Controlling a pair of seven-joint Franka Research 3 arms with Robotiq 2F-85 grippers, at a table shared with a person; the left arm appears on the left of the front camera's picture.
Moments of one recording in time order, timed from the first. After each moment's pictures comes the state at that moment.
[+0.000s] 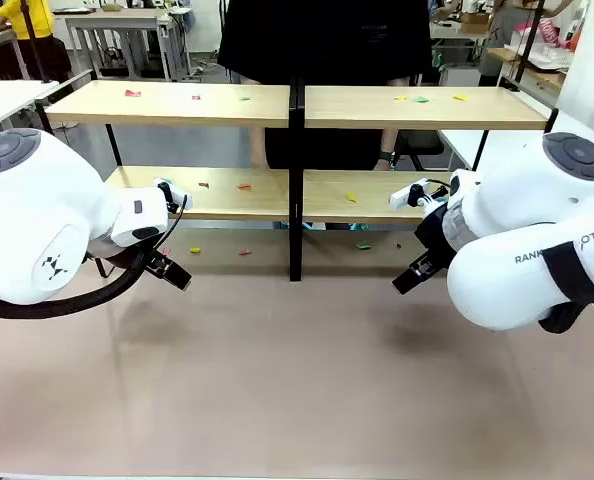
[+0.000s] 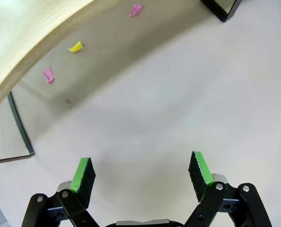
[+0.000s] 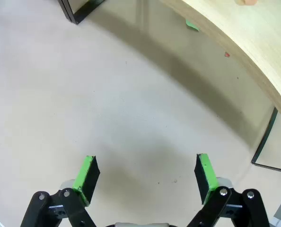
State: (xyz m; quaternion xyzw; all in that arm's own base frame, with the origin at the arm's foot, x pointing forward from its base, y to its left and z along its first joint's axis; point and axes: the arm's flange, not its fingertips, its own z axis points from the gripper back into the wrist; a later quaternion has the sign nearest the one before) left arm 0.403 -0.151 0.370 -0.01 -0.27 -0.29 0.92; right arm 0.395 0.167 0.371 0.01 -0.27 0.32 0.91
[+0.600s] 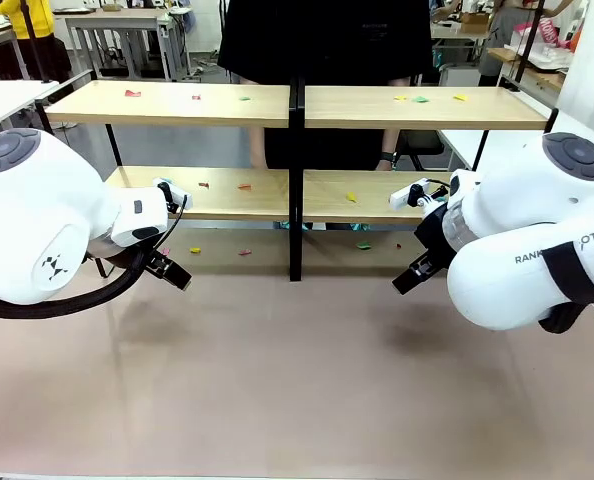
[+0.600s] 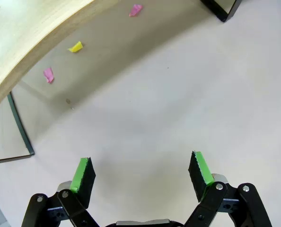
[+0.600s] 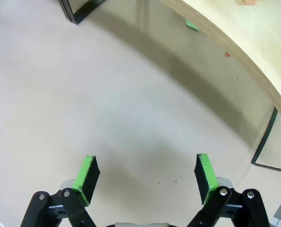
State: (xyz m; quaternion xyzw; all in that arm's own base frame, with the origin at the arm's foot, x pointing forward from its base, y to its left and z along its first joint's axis) left arm 0.403 -0.151 0.370 -0.01 -0.27 -0.29 0.92; right arm 0.395 0.167 0.371 0.01 -0.27 0.32 0.91
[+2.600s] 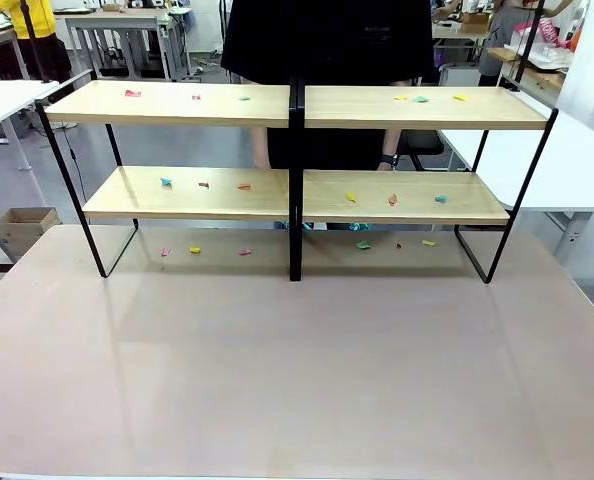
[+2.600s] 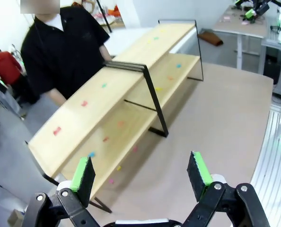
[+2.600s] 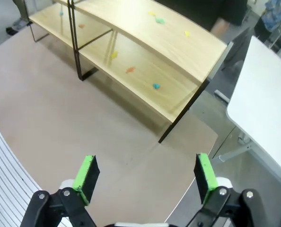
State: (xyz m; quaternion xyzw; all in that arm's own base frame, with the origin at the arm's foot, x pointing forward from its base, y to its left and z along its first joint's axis) left arm 0.206 -0.016 0.682 -0.12 -0.57 -0.43 0.69; right arm 0.236 -0.048 0.649 0.05 -0.47 0.32 0.82
